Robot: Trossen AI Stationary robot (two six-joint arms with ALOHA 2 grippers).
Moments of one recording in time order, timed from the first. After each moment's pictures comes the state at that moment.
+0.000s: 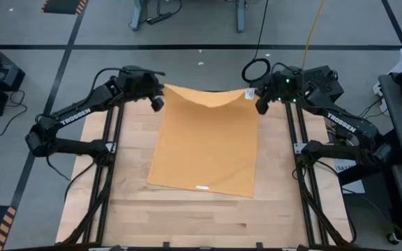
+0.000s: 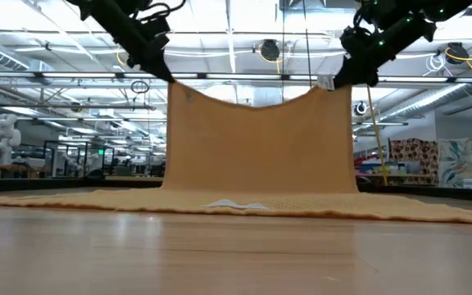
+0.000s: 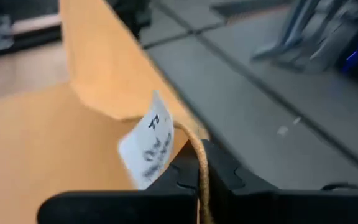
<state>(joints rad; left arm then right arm) 0.67 1.15 1.05 -0.45 -0.05 0.22 -0.81 1.05 0.90 -0.38 -0.22 -0.12</state>
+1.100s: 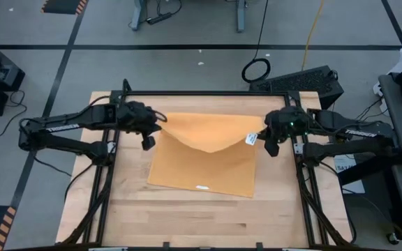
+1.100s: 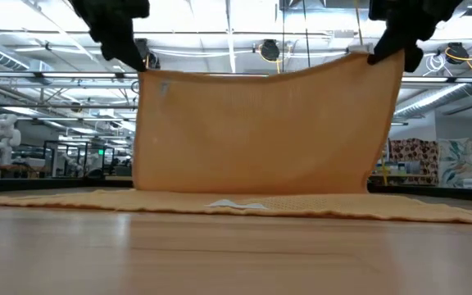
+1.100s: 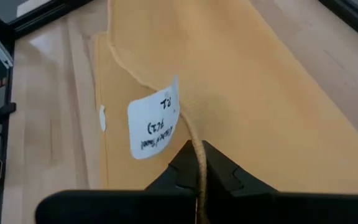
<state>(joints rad) 0.20 1.00 1.00 -0.82 -0.08 -0.11 -0.14 0.83 0.88 -0.77 -0.02 0.38</state>
